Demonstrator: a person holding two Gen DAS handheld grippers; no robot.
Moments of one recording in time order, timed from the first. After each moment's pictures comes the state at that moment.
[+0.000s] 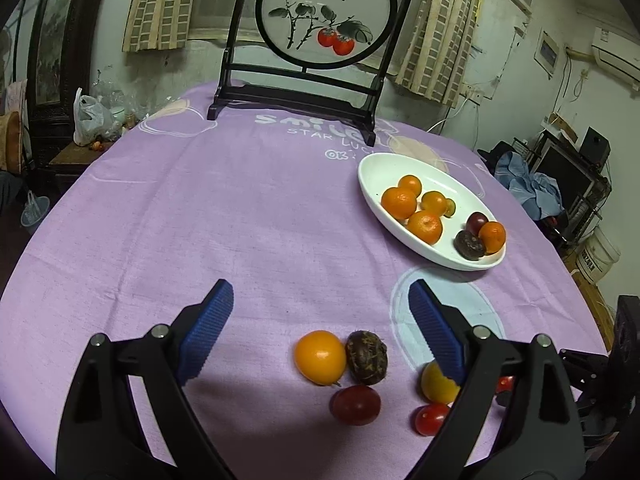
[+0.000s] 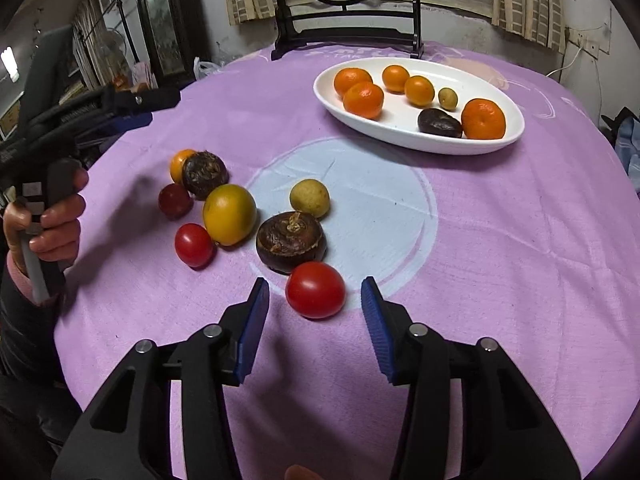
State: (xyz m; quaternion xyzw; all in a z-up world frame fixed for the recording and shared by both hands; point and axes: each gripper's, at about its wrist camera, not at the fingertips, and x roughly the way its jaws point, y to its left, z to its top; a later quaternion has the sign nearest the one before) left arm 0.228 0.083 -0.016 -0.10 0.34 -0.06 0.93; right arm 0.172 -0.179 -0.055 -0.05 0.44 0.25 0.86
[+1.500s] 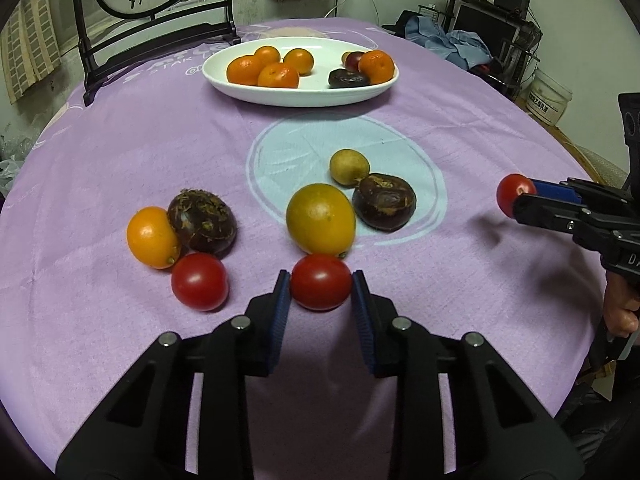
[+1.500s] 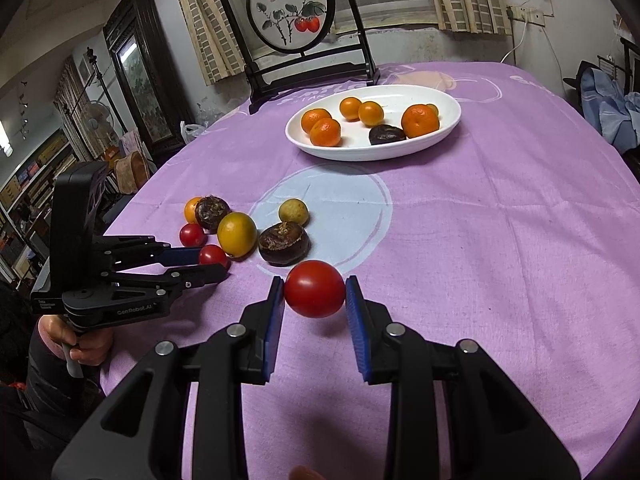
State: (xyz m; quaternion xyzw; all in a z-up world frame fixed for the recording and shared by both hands) left arm 0.182 -0.014 -0.069 0.07 0.45 -0.22 0.87; right arm 0.126 -0.230 -0.035 0.07 0.39 0.22 0.89
